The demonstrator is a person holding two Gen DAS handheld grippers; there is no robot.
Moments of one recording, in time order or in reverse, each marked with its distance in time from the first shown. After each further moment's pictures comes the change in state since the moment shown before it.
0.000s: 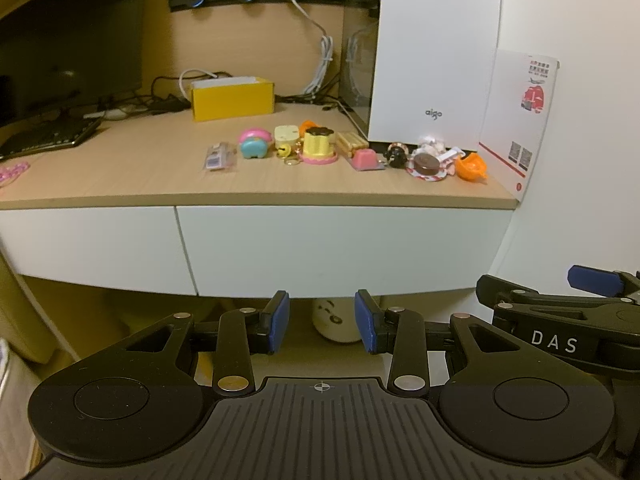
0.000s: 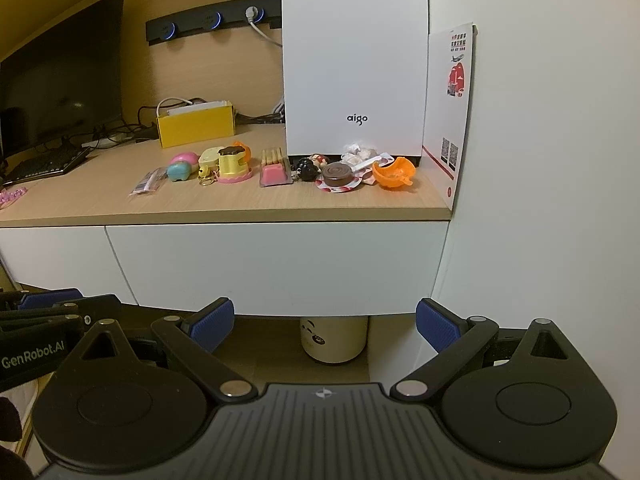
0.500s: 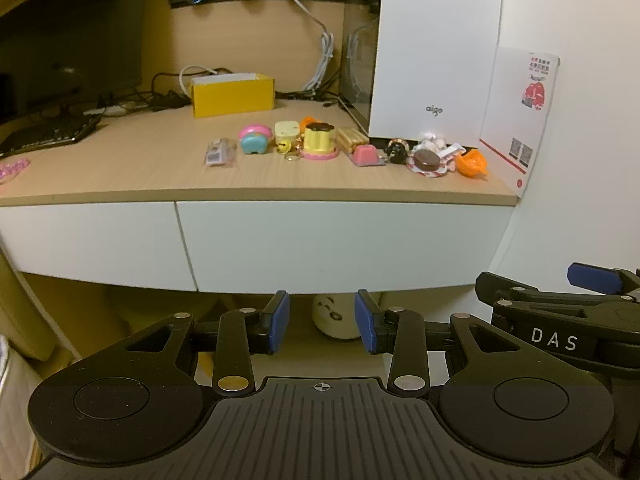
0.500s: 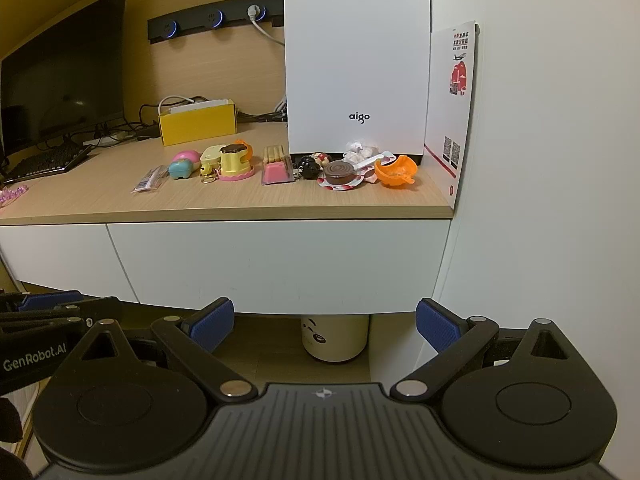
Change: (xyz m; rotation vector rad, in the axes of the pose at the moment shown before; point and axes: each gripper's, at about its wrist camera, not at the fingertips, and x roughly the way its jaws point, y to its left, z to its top) left arm 0.001 0.001 -0.001 0.000 0.008 0.001; right arm 0.000 0.002 -0.001 0.001 0.001 -0.002
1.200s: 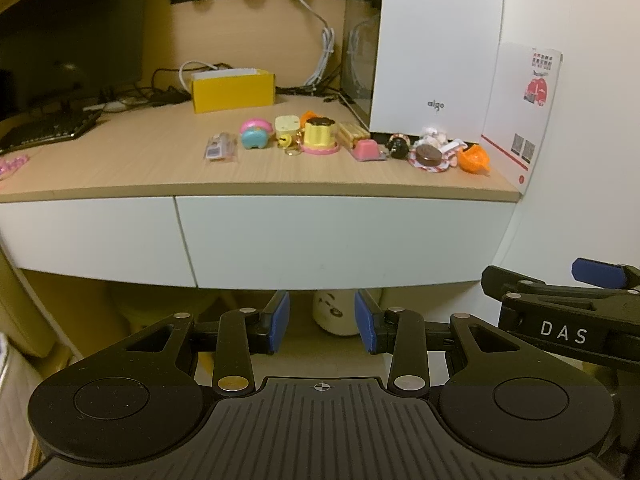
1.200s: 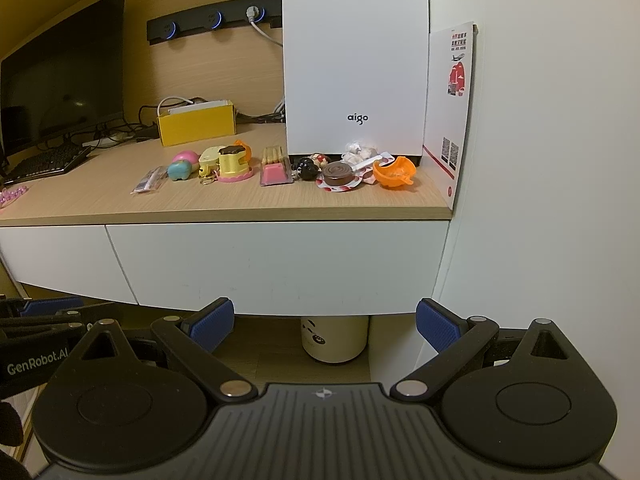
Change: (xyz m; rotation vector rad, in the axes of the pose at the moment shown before) left arm 0.003 0.001 -0.002 -0.001 0.014 0.001; right arm 0.001 0.000 -0.001 0.000 -0.002 0.002
